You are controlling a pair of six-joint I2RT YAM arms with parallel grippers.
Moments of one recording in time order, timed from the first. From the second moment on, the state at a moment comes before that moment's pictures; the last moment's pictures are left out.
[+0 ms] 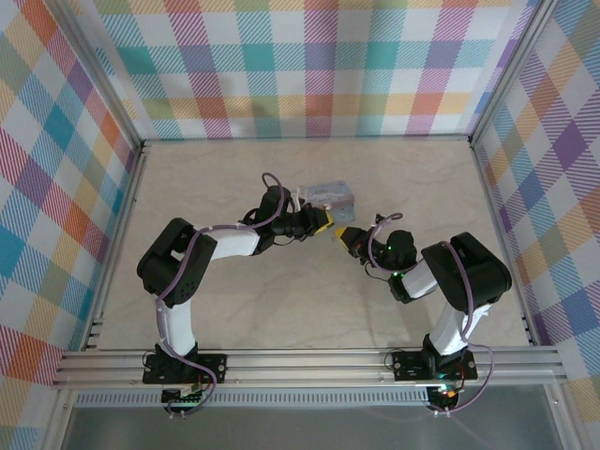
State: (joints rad) left arm -0.60 1.90 1.03 0.43 0.56 -1.13; right arm 0.41 1.74 0.33 1.28 -0.49 1.35
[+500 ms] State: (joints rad) left arm -0.60 1.90 1.02 0.49 0.55 -1.17; right arm 0.42 1.73 0.35 1.28 -0.44 1.55
